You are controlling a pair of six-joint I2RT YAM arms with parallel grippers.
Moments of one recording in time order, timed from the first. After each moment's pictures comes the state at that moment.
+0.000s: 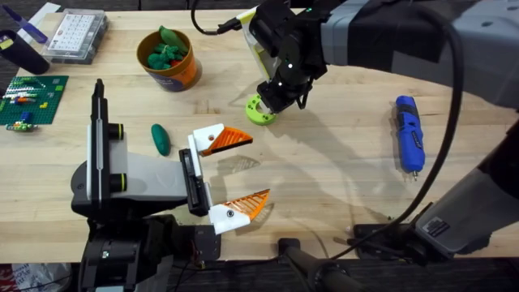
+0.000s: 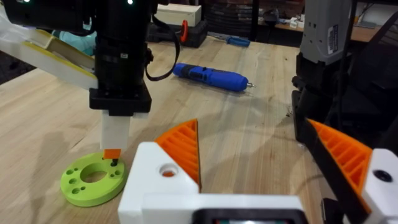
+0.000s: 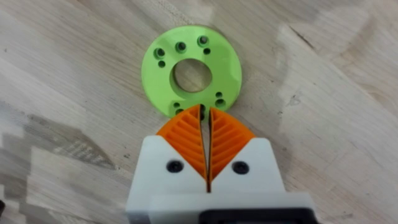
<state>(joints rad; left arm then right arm) 0.06 0.00 0.03 -0.19 1.34 0.11 0.67 1.90 1.44 -0.87 -0.03 0.08</state>
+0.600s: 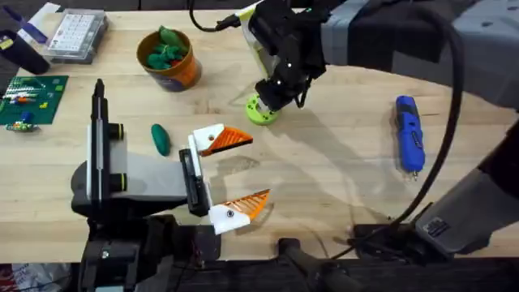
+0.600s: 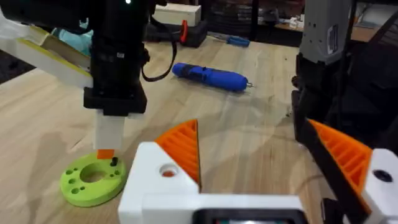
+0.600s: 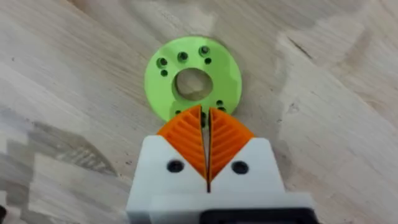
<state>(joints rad) 0.06 0.00 0.03 -0.19 1.34 0.11 0.67 1.90 1.44 -0.83 -0.03 0.08</state>
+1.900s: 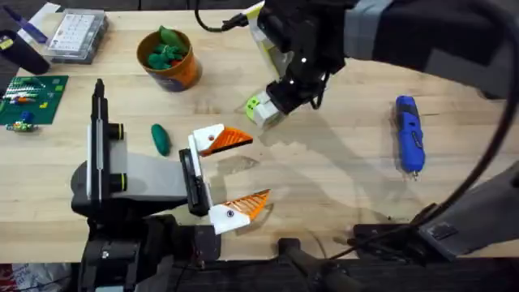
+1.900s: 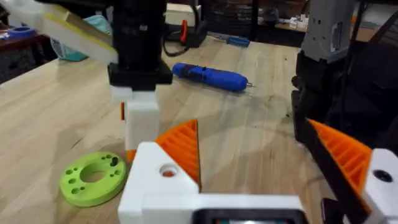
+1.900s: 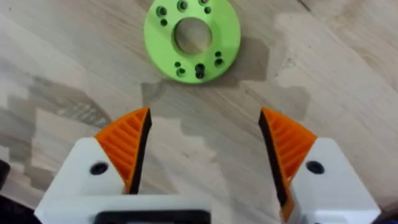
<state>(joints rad) 0.06 0.00 0.03 -0.19 1.34 0.11 0.67 1.81 1.44 -1.01 -0.03 0.08</state>
